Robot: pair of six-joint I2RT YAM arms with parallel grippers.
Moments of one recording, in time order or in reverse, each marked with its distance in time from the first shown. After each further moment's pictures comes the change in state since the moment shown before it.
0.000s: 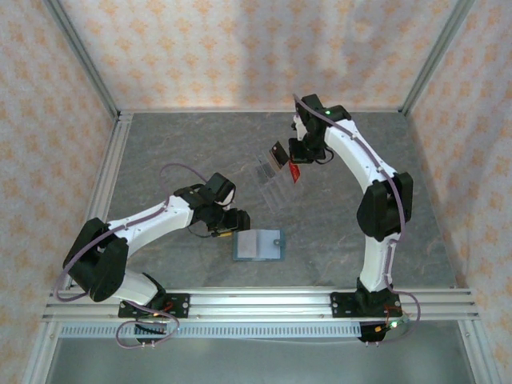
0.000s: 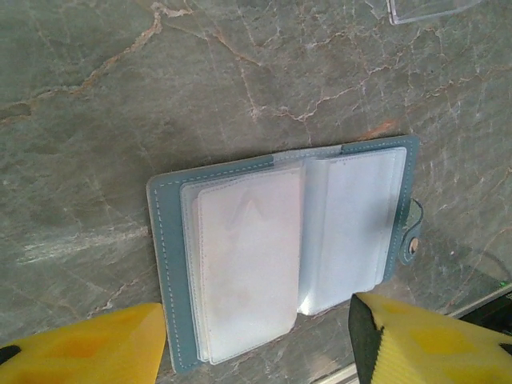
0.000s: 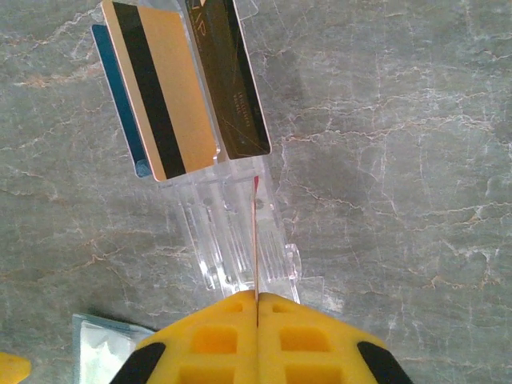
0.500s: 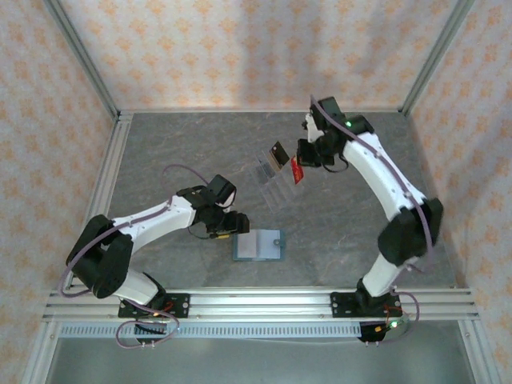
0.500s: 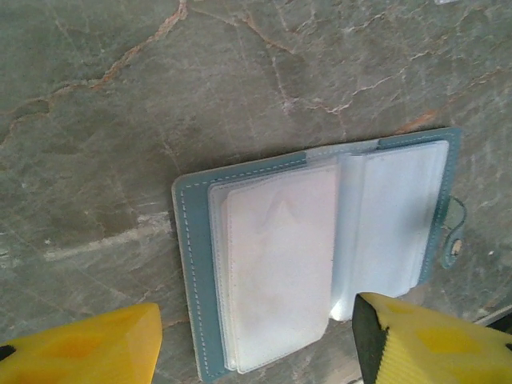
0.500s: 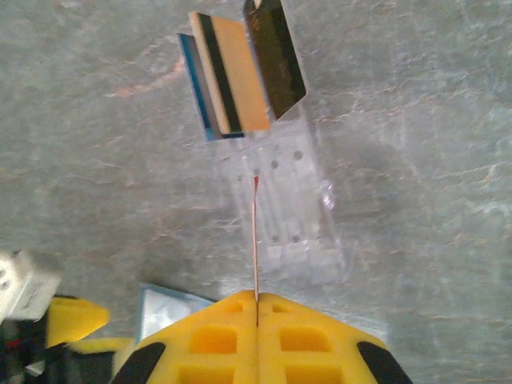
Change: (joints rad) left arm 0.000 0.036 -0.011 -0.004 -0.015 0.045; right arm 0.003 -0.339 -0.294 0.134 -0.072 0.111
